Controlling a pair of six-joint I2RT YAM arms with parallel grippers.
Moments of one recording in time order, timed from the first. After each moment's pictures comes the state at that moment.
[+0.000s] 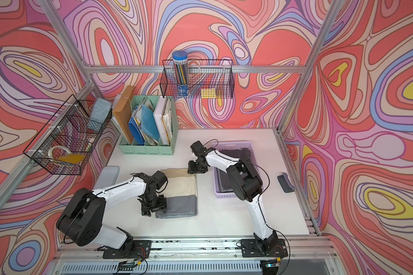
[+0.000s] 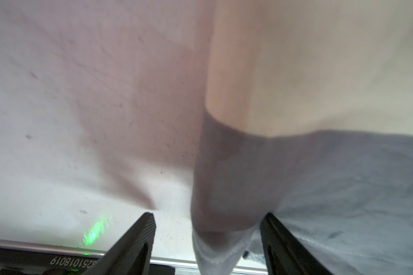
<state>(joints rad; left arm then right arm) -0.48 1.50 0.78 -0.99 0.12 -0.73 0.61 2.22 1.67 -0.62 -0.28 0.41</state>
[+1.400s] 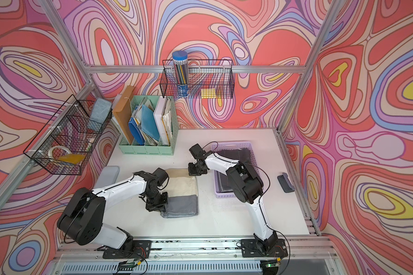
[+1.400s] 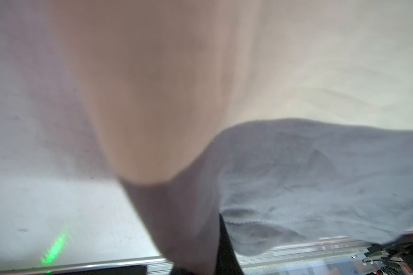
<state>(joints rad) -0.47 1.48 0.84 -0.96 0.26 -0.69 0.63 2.17 1.60 -0.56 -0.22 0.47</state>
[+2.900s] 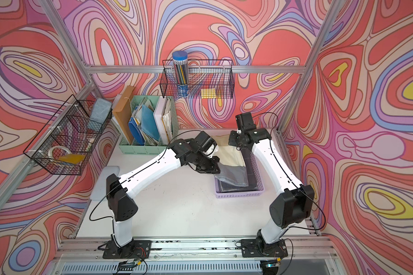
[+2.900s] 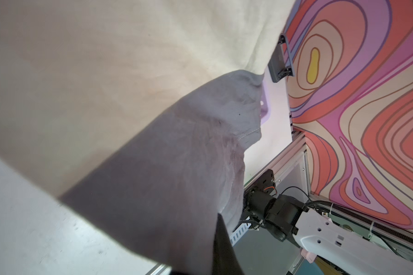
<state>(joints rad) -0.87 1.99 2.03 -1.02 0.34 -0.67 0.23 1.64 1.69 -0.91 0.07 0.38</state>
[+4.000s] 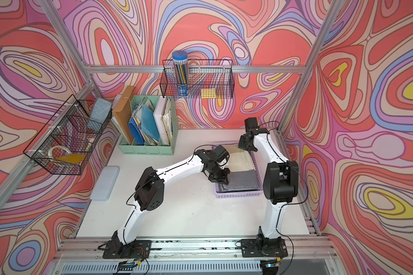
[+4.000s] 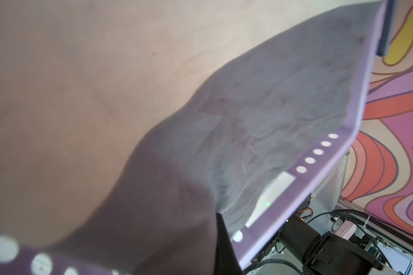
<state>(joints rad) -0.88 2.29 2.00 -0.89 0.41 -0.65 0.06 1.95 1.70 -0.83 0.05 0.36</state>
